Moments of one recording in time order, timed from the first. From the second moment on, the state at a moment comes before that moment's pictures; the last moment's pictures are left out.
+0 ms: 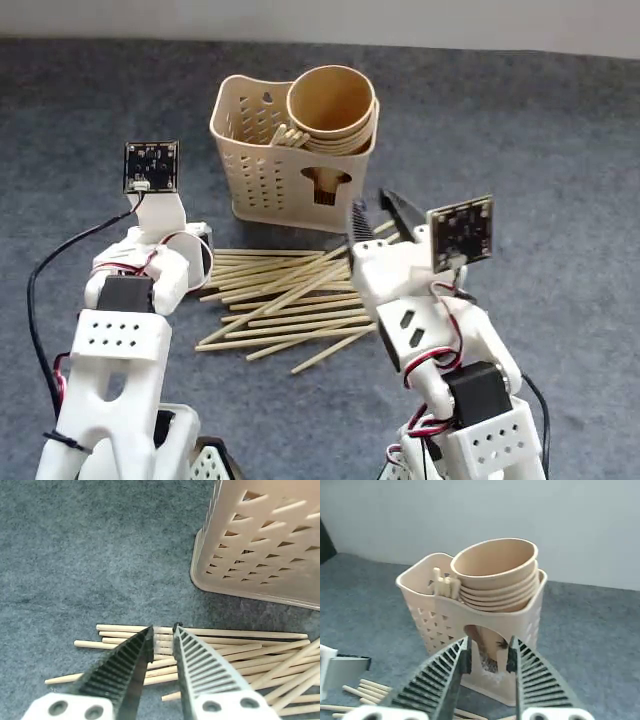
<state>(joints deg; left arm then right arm) -4.4 -46.4 55.7 46.5 9.2 -24.8 -75.4 58.9 36.0 -3.5</state>
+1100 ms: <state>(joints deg) -4.4 -46.4 55.7 46.3 9.2 -11.3 -16.8 45.6 40.0 -24.1</state>
